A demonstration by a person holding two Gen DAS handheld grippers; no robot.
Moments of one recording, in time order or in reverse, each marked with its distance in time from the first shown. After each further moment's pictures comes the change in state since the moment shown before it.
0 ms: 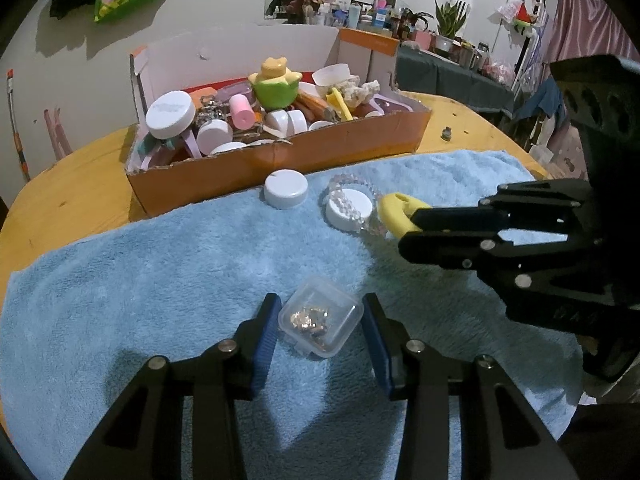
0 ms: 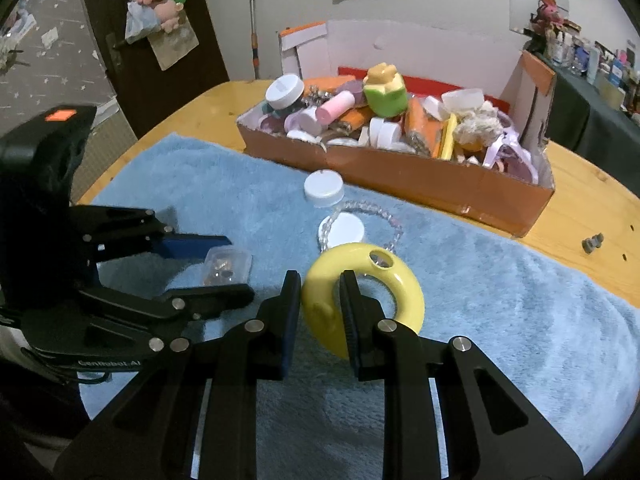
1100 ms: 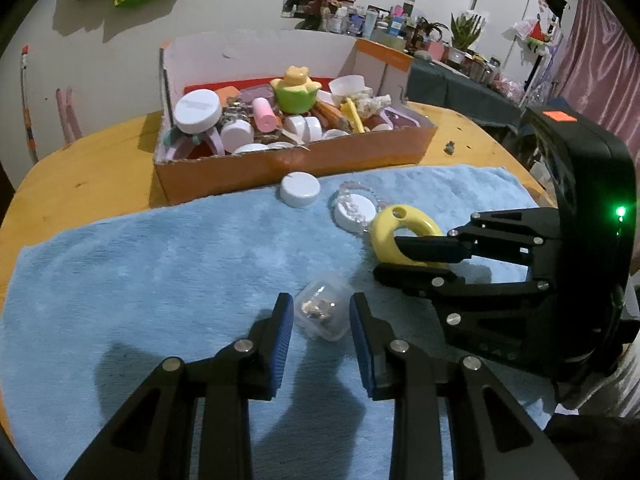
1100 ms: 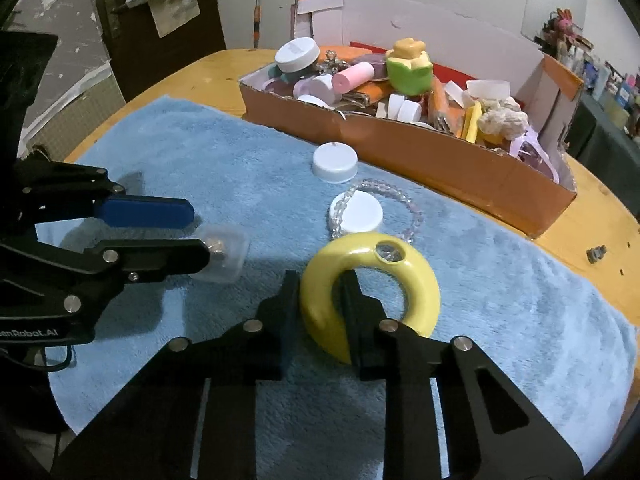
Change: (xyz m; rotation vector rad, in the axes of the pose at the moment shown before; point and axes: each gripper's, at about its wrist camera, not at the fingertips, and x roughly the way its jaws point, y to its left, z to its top) left arm -0.017 0.006 -0.001 -0.073 0.005 -0.018; right arm 0.022 0.015 -0.007 -0.089 0.061 -0.079
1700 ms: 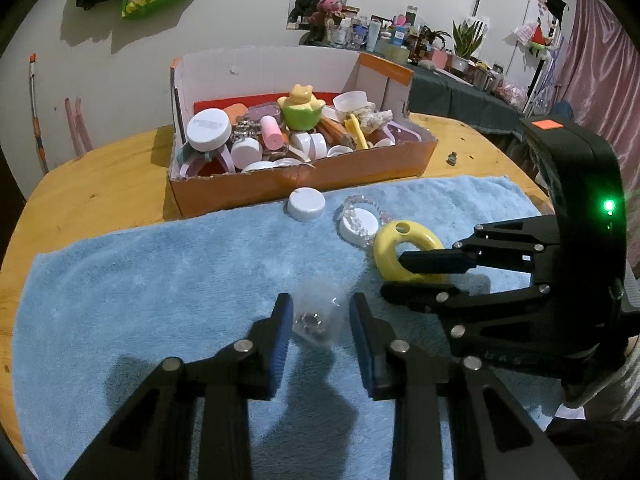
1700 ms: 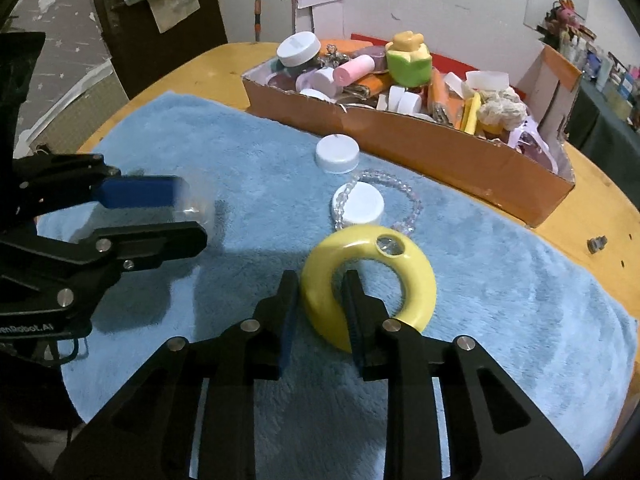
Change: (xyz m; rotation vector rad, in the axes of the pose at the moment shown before) left arm -0.012 -0.002 0.002 -0.002 -0.039 0.040; right arm 0.001 -0.001 0.003 0.028 0.052 0.038
